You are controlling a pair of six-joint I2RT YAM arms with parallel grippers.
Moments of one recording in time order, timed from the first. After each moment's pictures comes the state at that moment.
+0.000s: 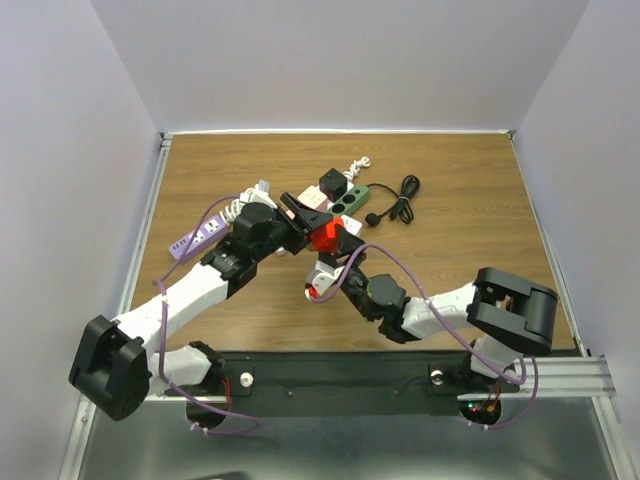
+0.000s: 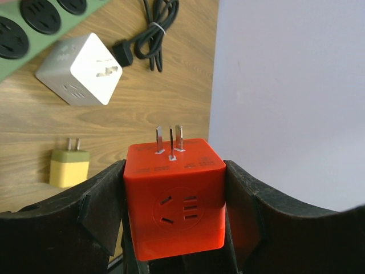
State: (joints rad) left arm -0.61 1.14 0.72 0.09 0.09 -1.24; right arm 1.16 1.62 0.56 1.28 0.49 -1.00
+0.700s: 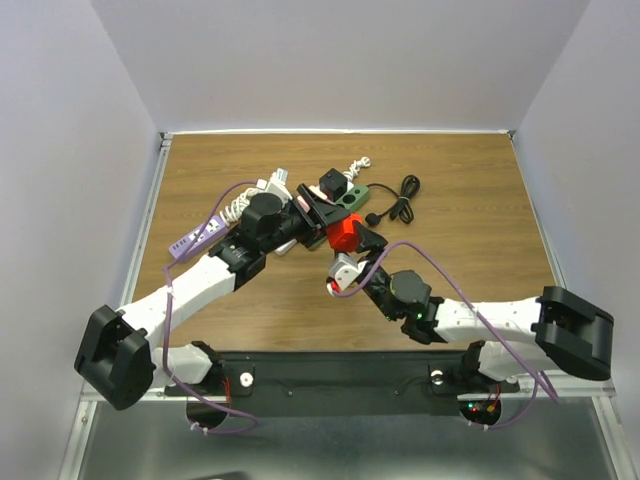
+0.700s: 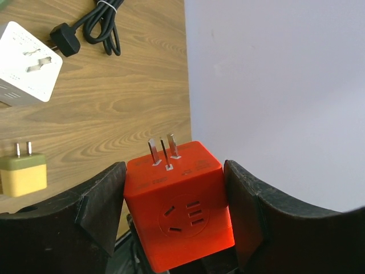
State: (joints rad) left arm -0.65 1.21 0.83 0.13 0.17 -1.19; right arm 1.15 1.30 0.50 0.98 0.49 -0.90
